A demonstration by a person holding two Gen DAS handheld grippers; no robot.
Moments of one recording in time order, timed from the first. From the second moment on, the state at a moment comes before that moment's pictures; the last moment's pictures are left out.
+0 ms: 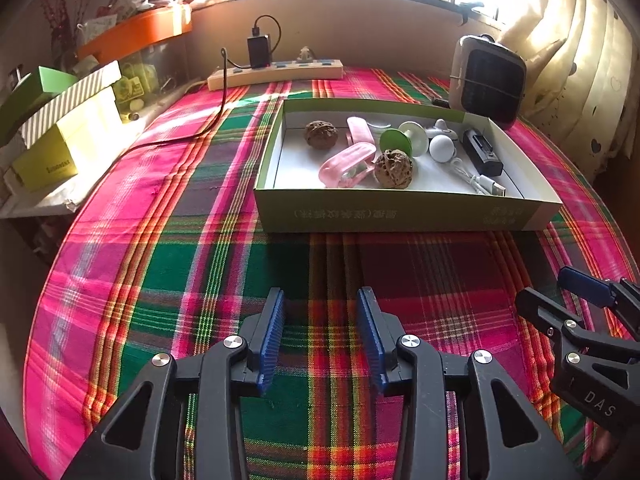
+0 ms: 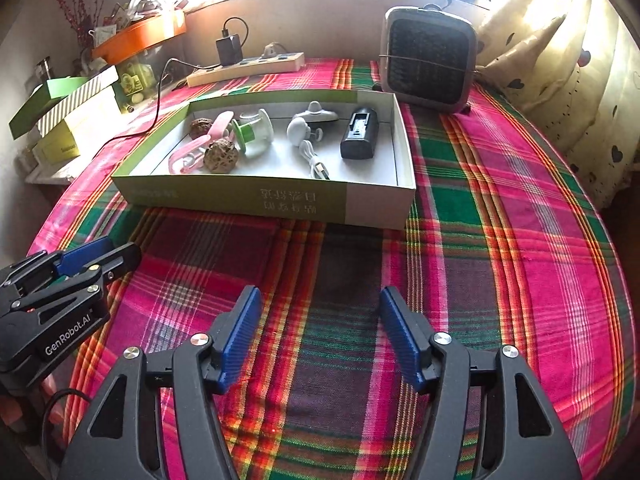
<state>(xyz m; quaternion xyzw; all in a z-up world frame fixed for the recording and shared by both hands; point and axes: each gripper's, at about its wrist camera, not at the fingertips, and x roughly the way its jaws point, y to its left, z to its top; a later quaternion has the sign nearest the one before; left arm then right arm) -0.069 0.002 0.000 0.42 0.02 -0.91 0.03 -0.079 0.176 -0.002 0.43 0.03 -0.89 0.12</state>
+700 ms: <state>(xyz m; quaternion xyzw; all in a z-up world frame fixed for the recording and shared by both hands) -0.073 0.010 -0.002 0.43 0.01 -0.90 0.02 -0.083 0.175 -0.006 0.44 0.04 -0.89 0.10</state>
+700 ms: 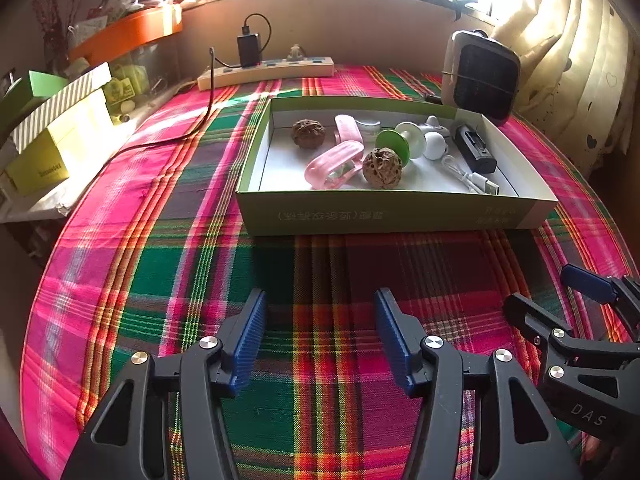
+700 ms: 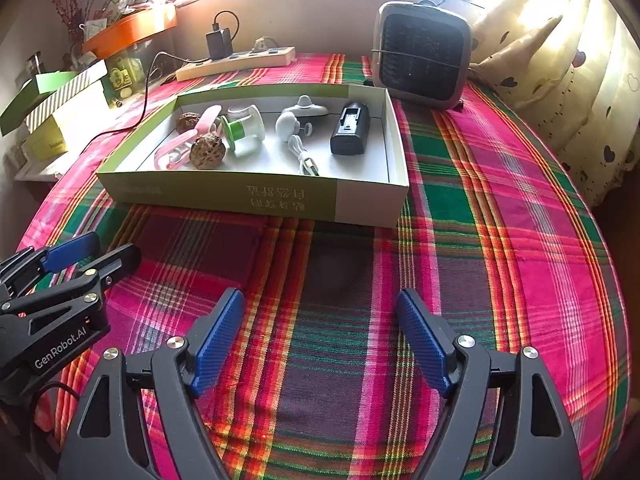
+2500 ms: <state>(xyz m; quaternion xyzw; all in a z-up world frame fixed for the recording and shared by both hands) -0.073 0.008 -0.001 0.43 0.01 -0.90 0.02 -0.084 0.173 -0.007 0.44 0.04 -0.89 0.10</state>
